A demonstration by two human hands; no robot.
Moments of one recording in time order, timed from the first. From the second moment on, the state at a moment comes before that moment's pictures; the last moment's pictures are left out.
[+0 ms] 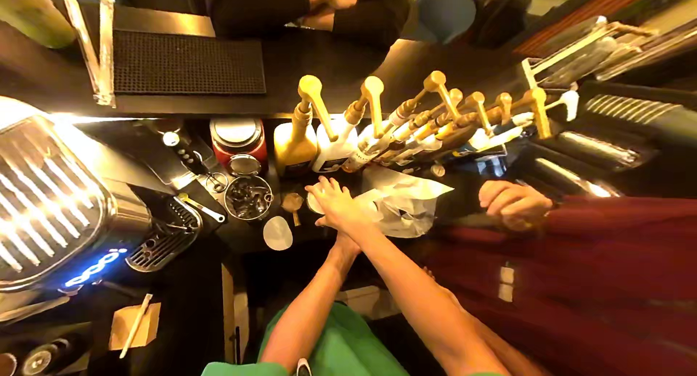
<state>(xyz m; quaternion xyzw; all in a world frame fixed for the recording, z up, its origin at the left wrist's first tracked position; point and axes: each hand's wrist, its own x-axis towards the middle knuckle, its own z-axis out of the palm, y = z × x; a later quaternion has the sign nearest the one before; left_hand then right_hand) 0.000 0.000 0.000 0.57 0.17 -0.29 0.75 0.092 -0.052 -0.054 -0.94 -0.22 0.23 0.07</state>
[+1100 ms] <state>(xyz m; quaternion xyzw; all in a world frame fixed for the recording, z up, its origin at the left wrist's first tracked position) 0.072 0.011 0.010 0.83 -0.19 0.02 0.53 0.064 -0.205 0.211 -0.96 -0.22 0.13 0.13</state>
